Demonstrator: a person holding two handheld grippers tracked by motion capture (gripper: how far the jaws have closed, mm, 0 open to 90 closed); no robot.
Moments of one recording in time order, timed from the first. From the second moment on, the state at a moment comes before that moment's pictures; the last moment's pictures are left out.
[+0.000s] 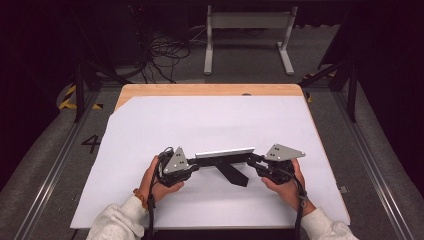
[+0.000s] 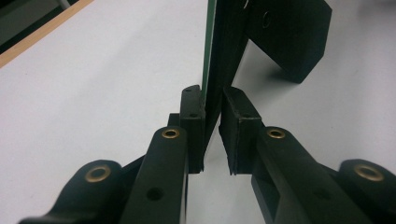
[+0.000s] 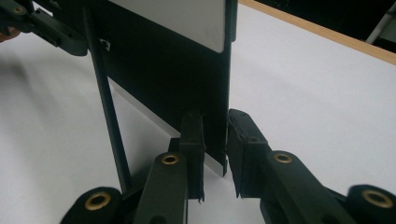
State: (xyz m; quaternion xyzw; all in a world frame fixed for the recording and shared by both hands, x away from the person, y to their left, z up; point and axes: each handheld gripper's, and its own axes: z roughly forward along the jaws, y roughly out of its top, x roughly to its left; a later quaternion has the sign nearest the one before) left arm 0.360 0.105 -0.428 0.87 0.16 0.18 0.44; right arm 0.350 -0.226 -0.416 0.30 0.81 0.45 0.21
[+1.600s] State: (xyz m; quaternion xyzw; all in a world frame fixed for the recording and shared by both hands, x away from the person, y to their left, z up) left arm 0.353 0.095 -0.428 0.88 0.13 0.17 0.43; right arm 0.376 -0.219 -0.421 0.32 0.80 0.45 0.22
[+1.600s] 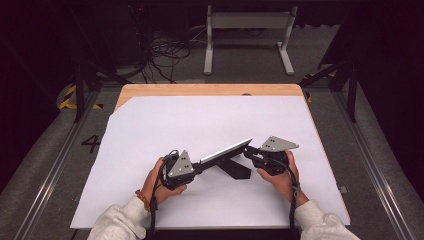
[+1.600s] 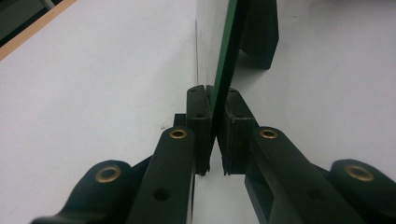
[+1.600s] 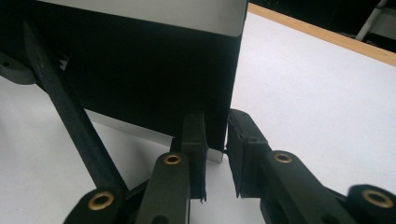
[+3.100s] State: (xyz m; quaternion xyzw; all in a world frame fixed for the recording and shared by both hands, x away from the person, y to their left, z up) left arm 0.349 0.087 -0.431 0.88 0.12 0.15 0.44; right arm 0.392 -0.211 -0.425 0.32 0.82 0.44 0.21
